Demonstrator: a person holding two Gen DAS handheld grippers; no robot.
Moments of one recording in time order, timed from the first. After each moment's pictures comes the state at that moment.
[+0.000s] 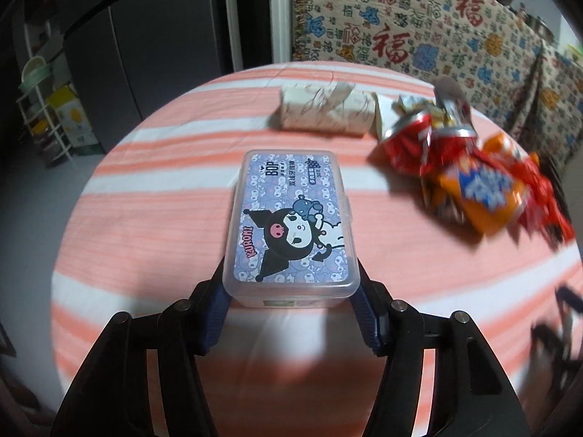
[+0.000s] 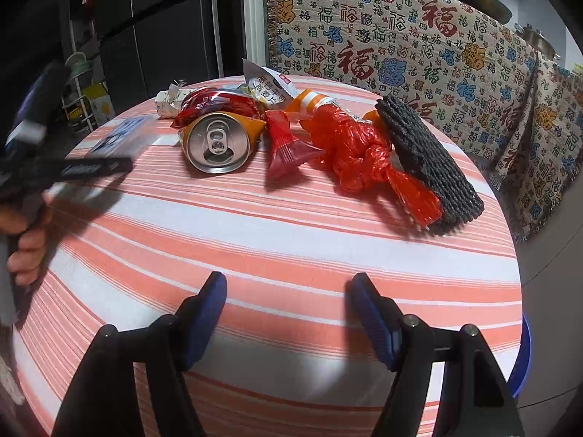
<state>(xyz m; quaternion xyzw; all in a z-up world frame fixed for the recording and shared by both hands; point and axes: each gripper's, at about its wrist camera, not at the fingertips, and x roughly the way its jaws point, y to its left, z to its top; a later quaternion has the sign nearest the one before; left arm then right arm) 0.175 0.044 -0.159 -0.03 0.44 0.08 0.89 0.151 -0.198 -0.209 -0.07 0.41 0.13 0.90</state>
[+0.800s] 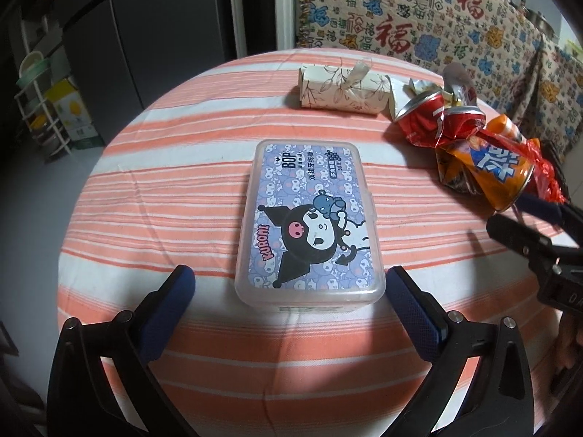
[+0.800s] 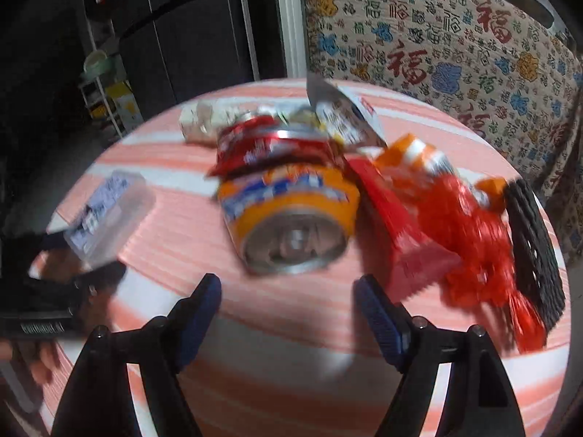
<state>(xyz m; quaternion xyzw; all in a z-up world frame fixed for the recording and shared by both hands) 0.168 0.056 -0.164 -0.03 0.46 0.08 0.88 0.228 -0.131 -0.206 -0.06 0.42 0.20 0.88</state>
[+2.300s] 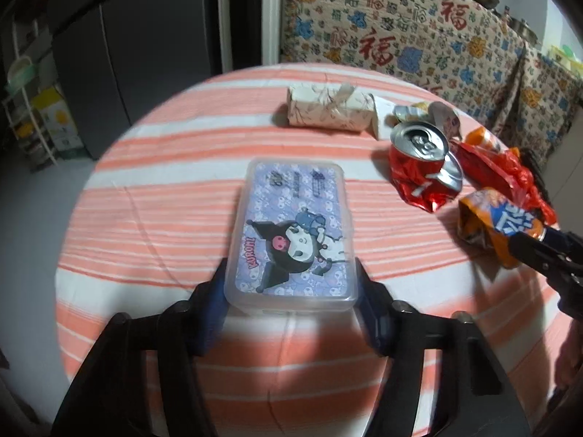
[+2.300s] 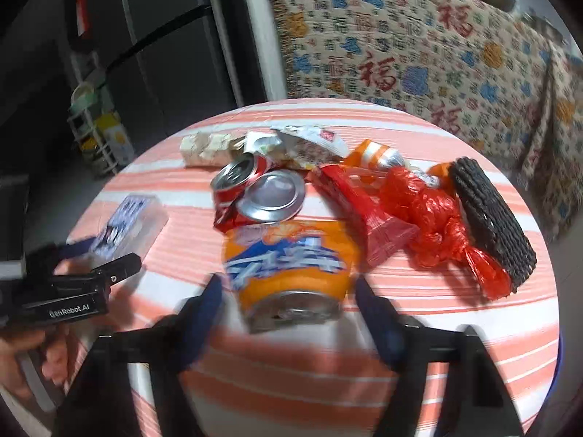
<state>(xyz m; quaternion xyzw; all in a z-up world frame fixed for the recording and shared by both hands) 0.164 0.066 -0.152 -0.05 0.44 0.04 0.90 0.199 -0.142 -0.186 -0.01 0.41 0.16 0.90</state>
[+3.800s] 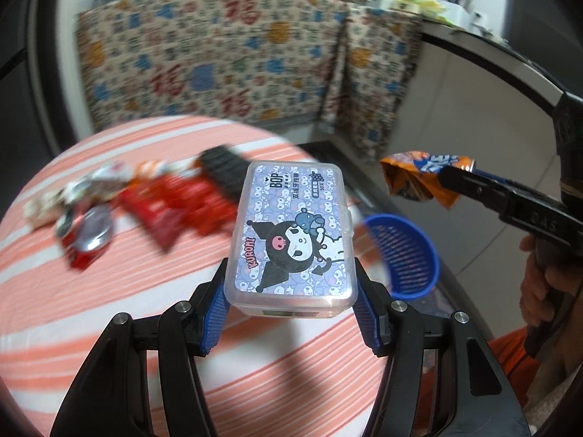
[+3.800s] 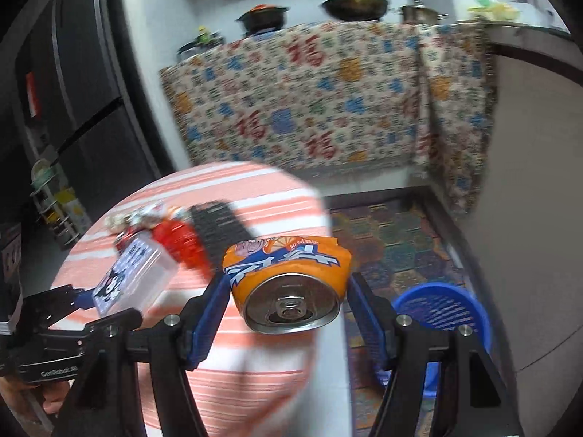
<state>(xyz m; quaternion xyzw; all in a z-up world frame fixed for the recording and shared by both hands) 0.145 -0.245 -0.077 0.03 0.39 -0.21 0.89 0.126 -0.397 -0.106 0.07 0.34 0.03 0.94</state>
